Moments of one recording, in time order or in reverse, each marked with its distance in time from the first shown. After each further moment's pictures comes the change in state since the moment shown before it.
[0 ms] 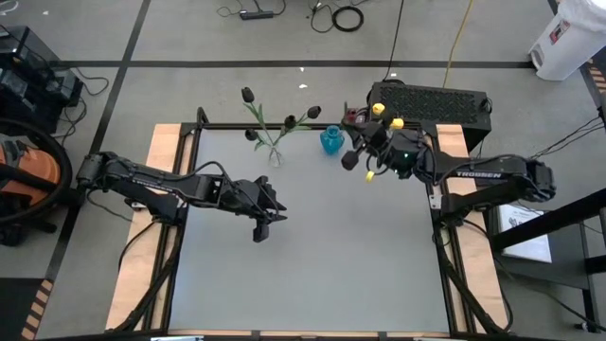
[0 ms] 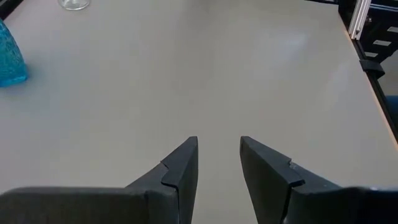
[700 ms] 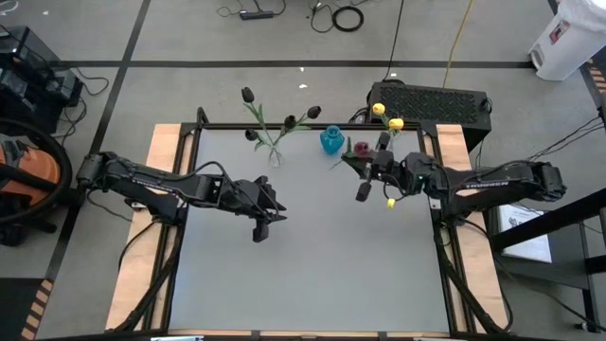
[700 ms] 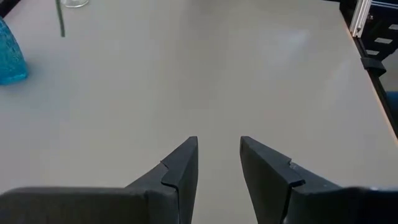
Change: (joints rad) left arm 0.000 0.000 0.000 -0.009 0.000 0.000; right arm 0.129 -0.147 -0.262 0.176 -0.209 0.077
